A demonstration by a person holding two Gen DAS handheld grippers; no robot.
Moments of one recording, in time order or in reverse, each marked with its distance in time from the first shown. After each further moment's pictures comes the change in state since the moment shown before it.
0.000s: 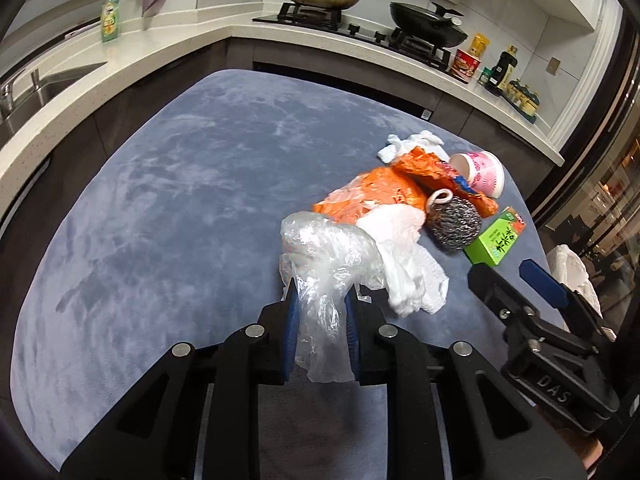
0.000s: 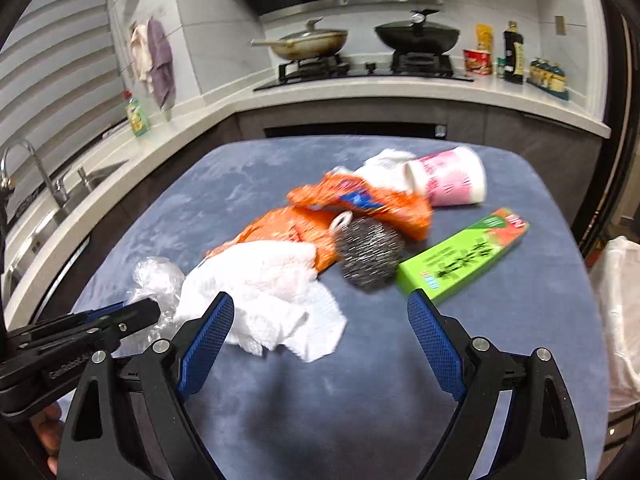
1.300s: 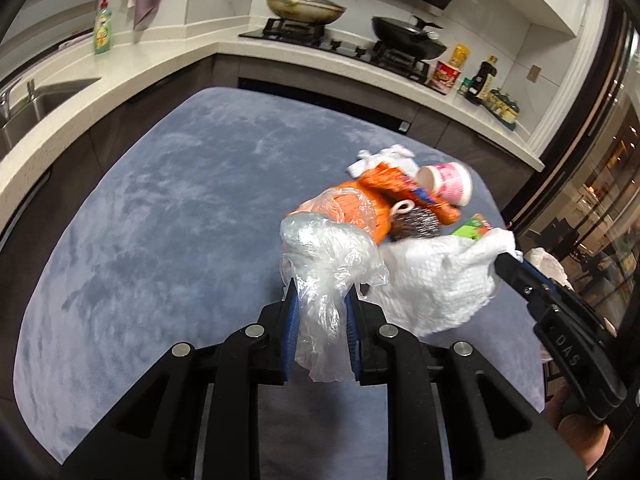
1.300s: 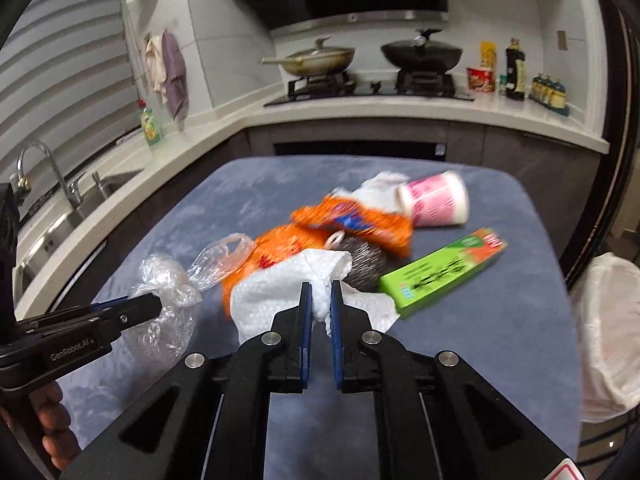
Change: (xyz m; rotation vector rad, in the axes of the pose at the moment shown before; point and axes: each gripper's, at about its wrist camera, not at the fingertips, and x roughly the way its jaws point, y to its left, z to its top) left arm -0.036 -0.025 0.002 0.031 -0.050 -0.061; right arm -0.056 -0.021 0.010 -0.014 -0.072 0.015
